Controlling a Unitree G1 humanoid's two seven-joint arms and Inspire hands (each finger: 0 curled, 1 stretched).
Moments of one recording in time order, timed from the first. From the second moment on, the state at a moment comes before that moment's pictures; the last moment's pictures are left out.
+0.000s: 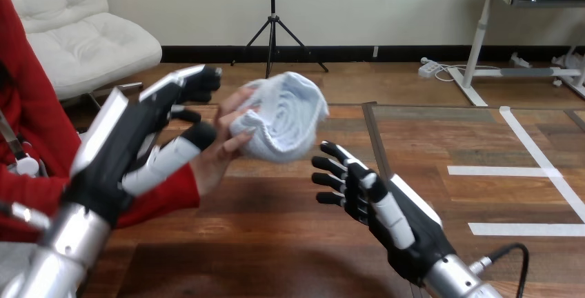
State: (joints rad) left arm 0.09 0.41 0.07 -0.09 0.04 -0.37 -0.19; right arm 0.03 -0.20 0.09 0.20 0.18 -0.25 0.46
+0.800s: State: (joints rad) left arm 0.33 0.10 -0.01 -0.12 -0.04 -0.53 -0.06; right arm 0.24 -0.17 0.03 -0.03 0.36 -0.17 0.44
